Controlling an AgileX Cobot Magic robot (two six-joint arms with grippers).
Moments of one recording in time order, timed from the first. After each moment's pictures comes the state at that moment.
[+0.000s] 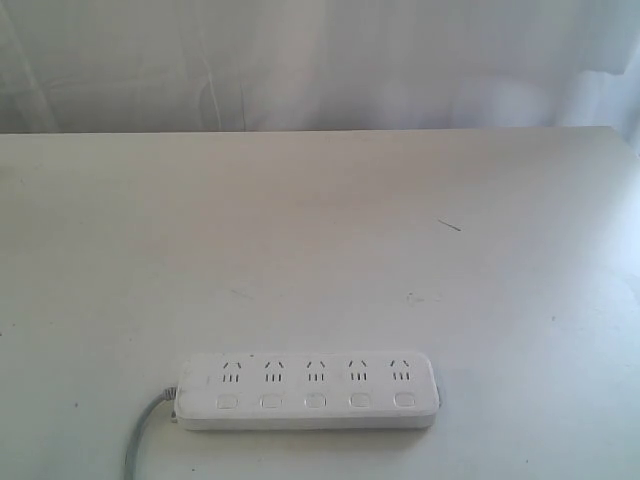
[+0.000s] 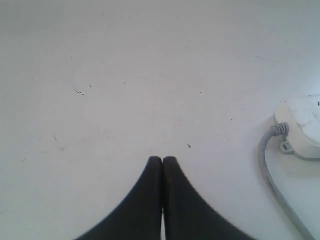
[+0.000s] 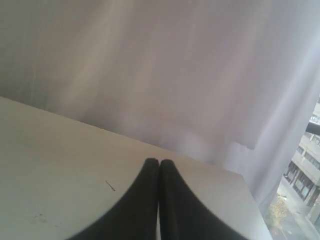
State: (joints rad) left arm -0.06 0.00 0.02 -0.07 0.49 -0.03; right arm 0.05 0.00 0.00 -1.43 -0.10 1.18
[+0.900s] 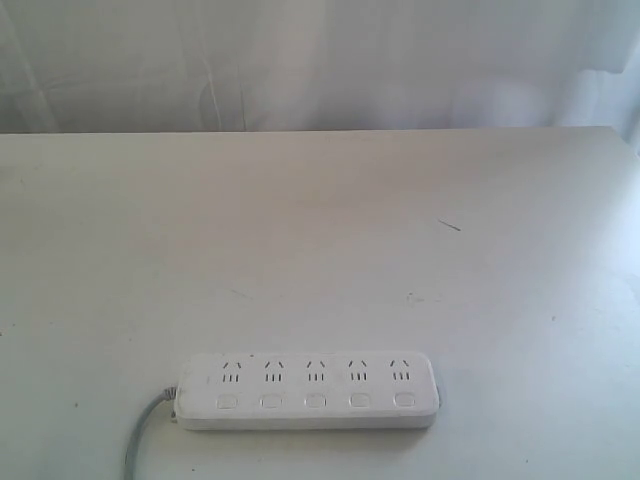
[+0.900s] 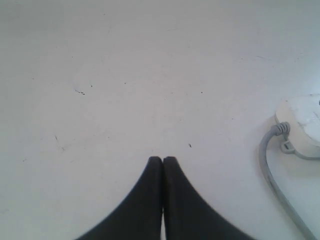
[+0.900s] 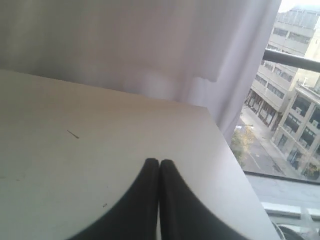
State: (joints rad) left arm -0.06 0.00 0.02 -0.06 0.49 -0.03; right arm 0.05 0.00 0.00 -0.63 0.19 0.43
